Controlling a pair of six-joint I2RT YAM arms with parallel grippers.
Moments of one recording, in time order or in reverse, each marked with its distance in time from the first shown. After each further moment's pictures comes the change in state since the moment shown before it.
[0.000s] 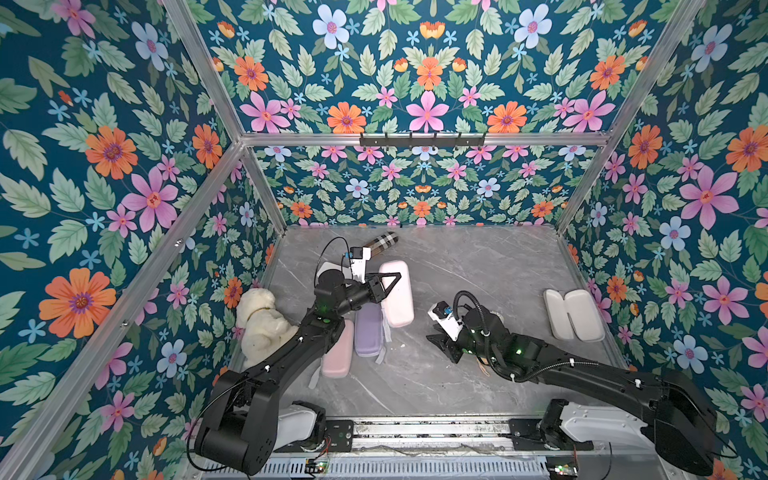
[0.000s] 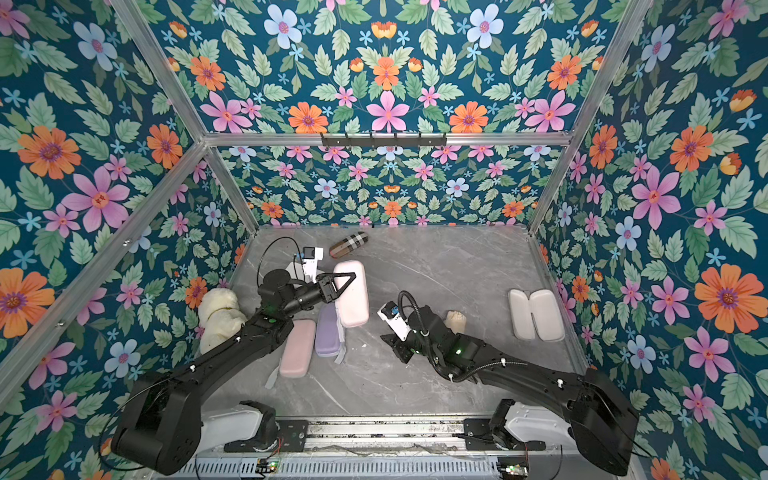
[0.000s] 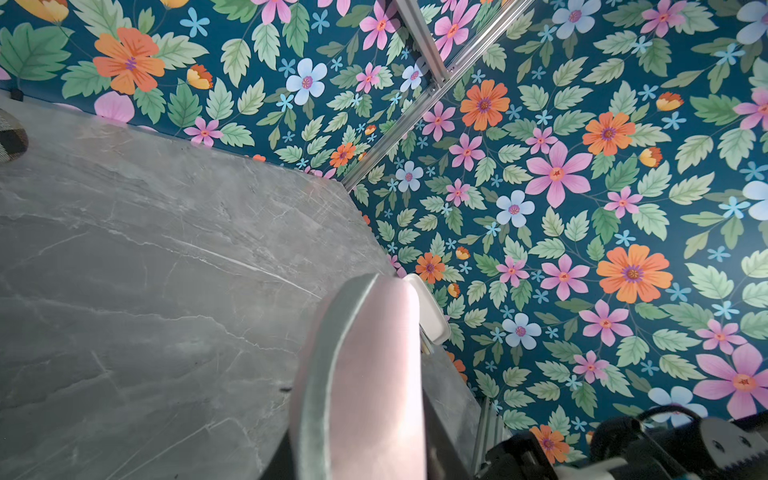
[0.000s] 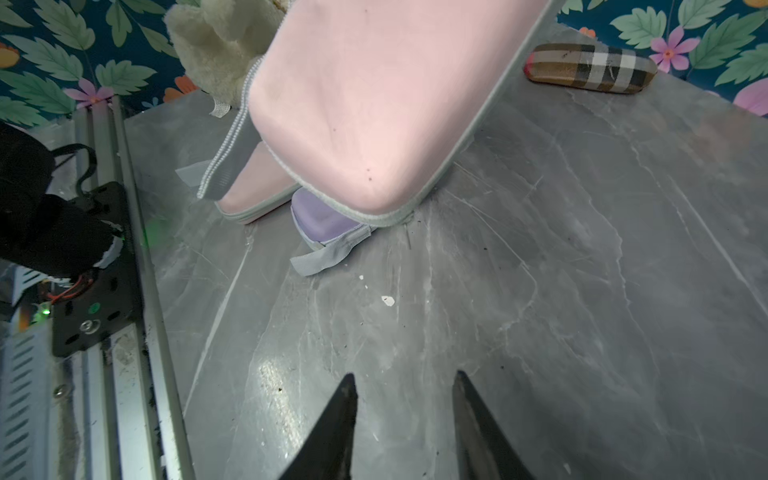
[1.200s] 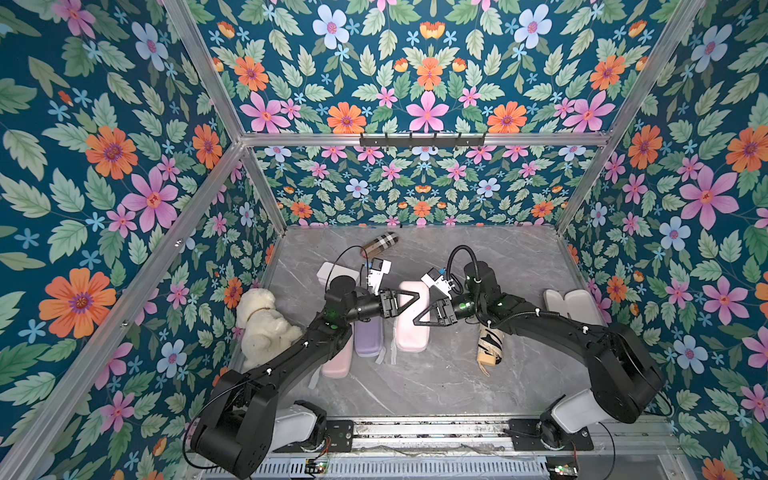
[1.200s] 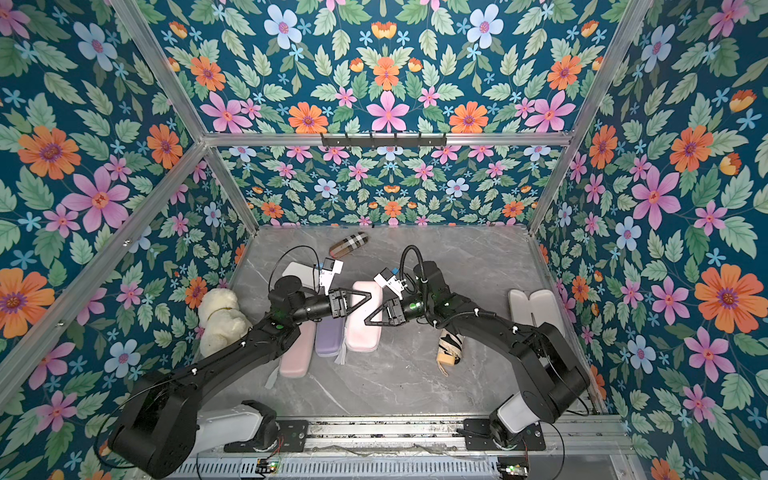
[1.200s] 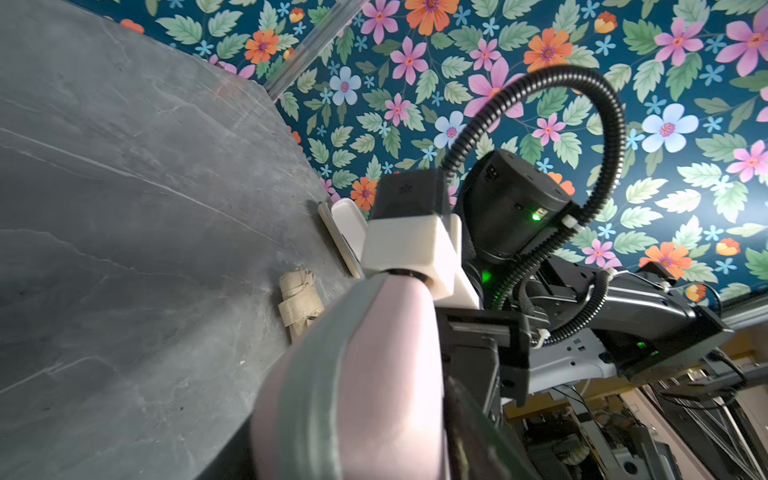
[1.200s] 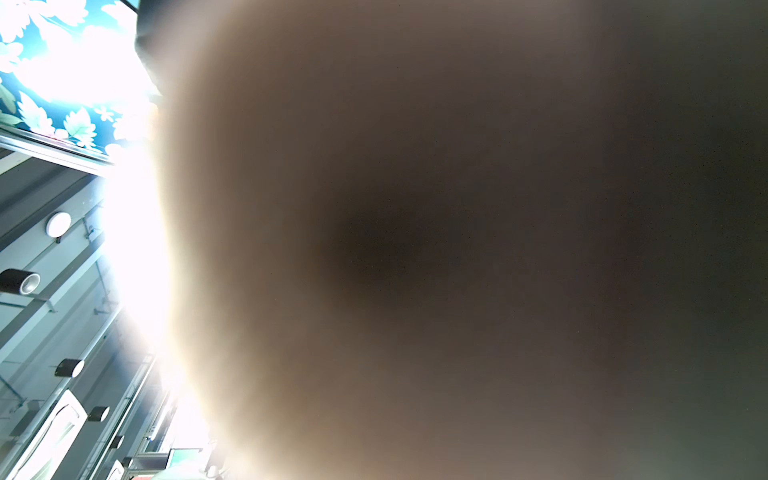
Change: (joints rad) left arm -0.112 -0.001 -0.022 -0.015 0.183 -0.092; right arm -0.321 0.336 0.249 0.195 -1.094 0.687
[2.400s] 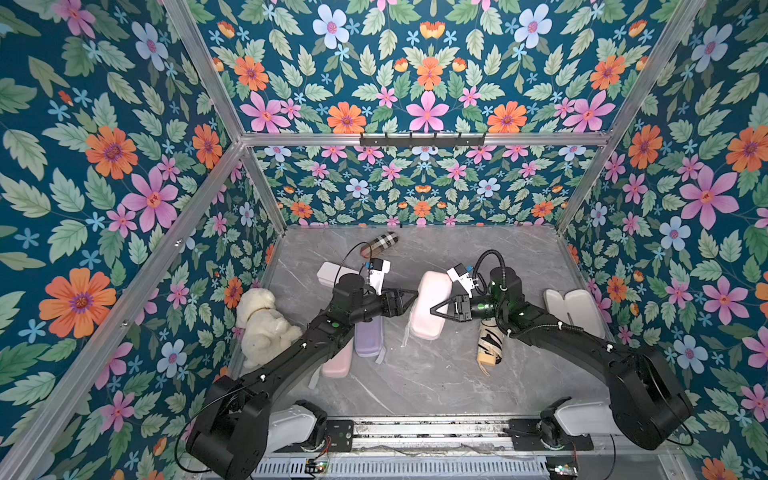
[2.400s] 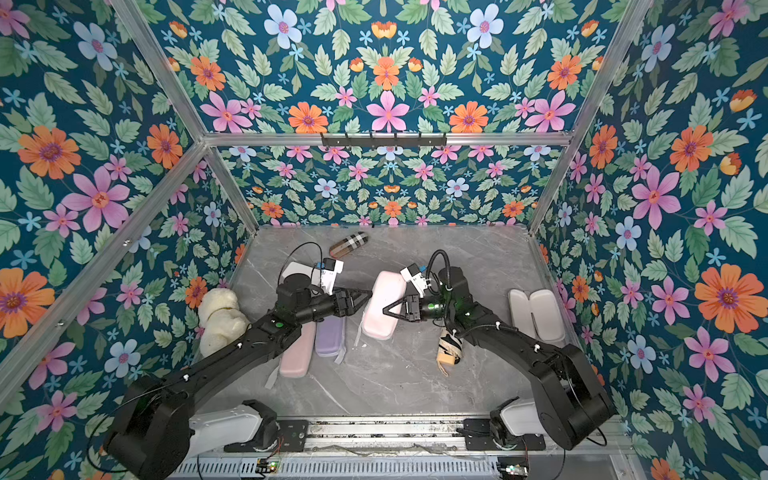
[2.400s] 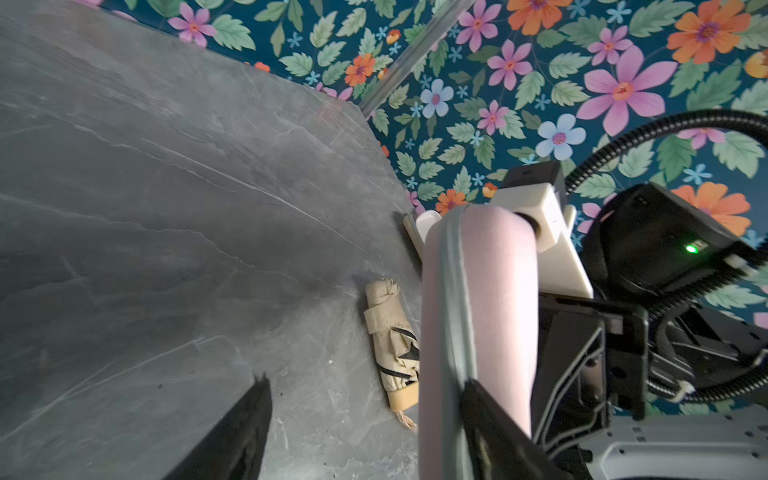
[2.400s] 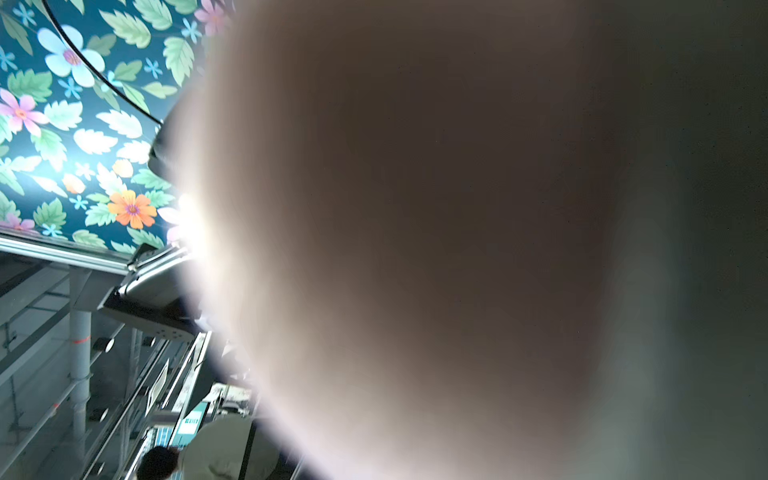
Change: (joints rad) left arm -0.058 -0.026 0.050 -0.274 -0.250 0.181; right arm -0.095 -0.161 -0.161 0.063 0.144 0.072
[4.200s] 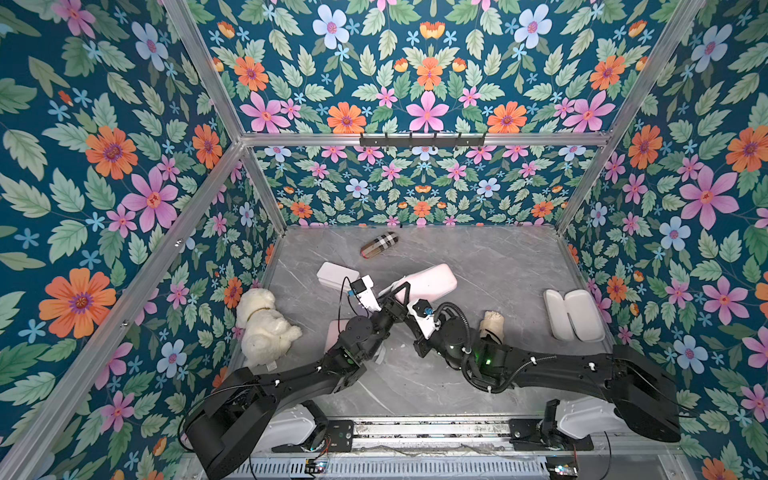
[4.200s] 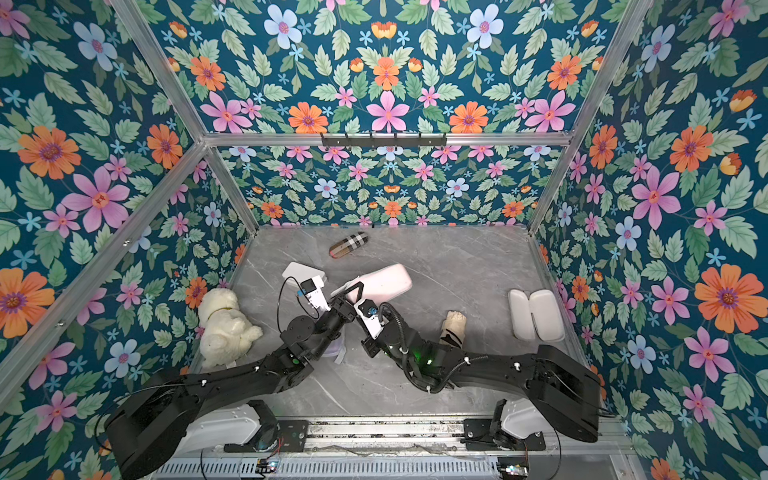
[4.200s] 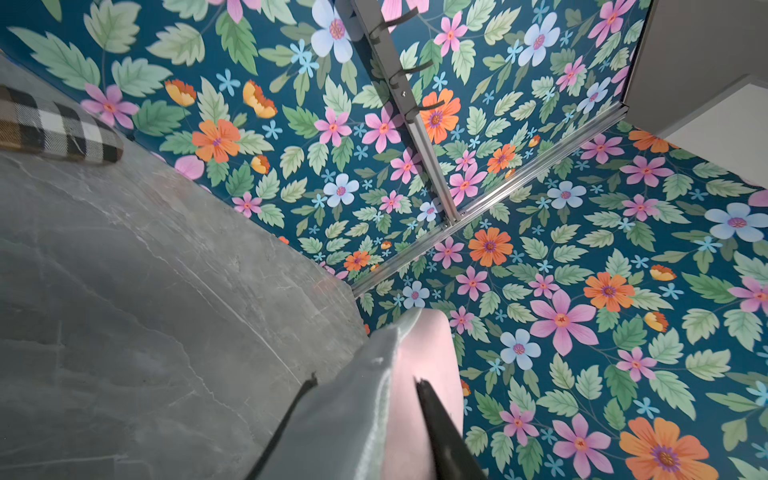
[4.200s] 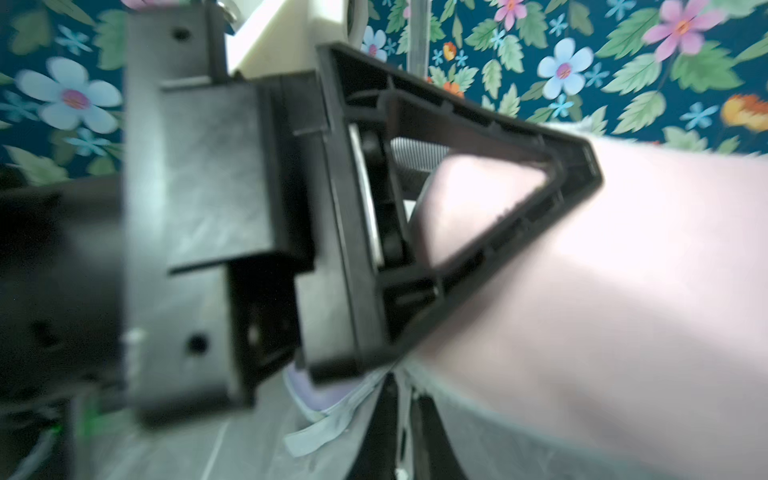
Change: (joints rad) left arm -0.293 -0.024 -0.275 0.675 -0.877 -0.288; right arm 0.576 -0.020 -0.061 0.172 1.201 -0.634
